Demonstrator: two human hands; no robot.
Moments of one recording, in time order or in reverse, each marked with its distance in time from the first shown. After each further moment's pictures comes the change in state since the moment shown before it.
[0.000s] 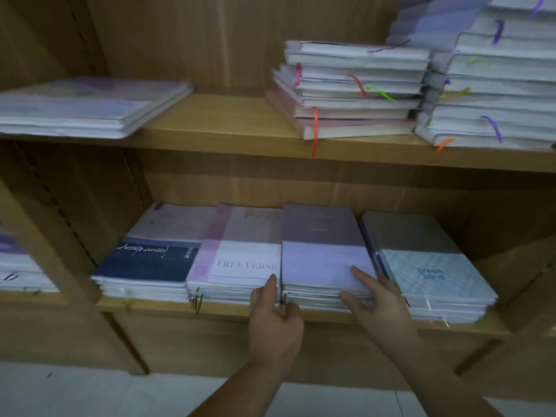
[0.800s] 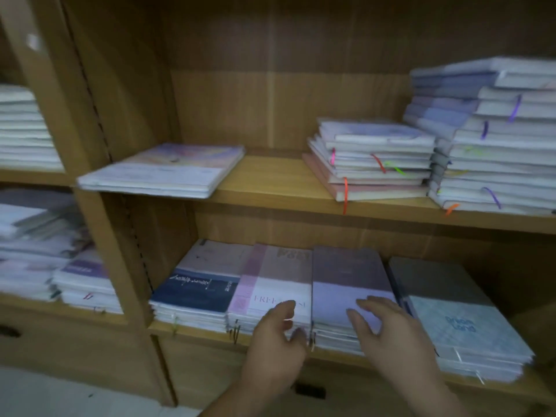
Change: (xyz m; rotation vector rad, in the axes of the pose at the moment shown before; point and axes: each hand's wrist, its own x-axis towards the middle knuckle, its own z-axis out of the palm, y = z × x) left_hand -0.001 0.052 -0.083 0.067 -0.188 -0.009; right_hand -0.029 -0.103 -0.029 -0.317 -0.002 -0.145
